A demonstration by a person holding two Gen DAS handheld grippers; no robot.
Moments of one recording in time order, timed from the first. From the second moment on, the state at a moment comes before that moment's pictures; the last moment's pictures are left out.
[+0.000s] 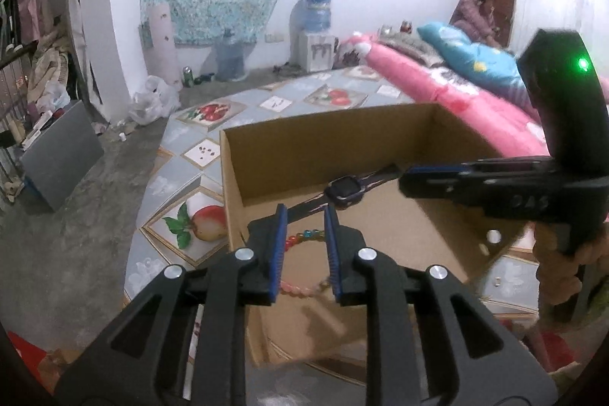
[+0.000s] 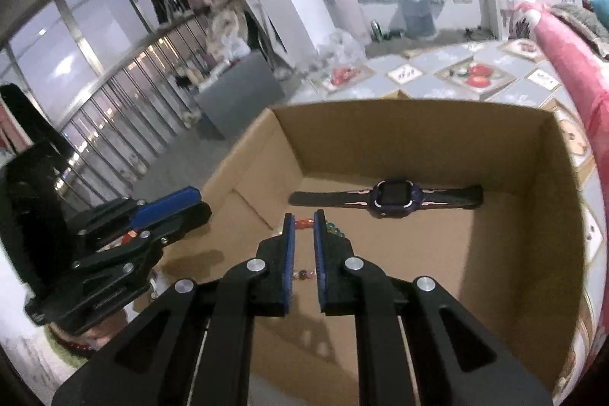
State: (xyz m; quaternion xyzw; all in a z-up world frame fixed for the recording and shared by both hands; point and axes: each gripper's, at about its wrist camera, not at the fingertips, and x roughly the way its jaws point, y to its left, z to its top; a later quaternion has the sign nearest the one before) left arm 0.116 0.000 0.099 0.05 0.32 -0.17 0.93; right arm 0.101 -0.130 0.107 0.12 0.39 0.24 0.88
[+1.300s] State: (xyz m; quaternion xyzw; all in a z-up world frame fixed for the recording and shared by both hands) left arm 0.030 -0.138 -0.023 0.22 0.37 -0.35 0.83; right arm -0.038 -0.220 -0.001 0.17 0.45 0.09 0.87
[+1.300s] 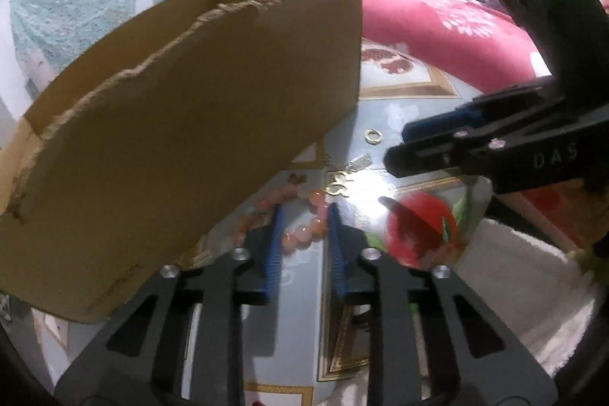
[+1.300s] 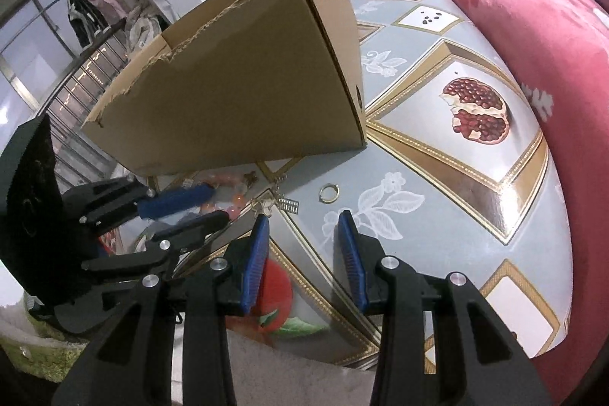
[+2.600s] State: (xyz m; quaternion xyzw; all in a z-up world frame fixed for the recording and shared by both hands) left arm 0.052 0.023 -0.013 -0.09 0.41 -0.22 0.88; right arm -0.037 -0.215 -0.001 0.16 0.45 0.08 0.87
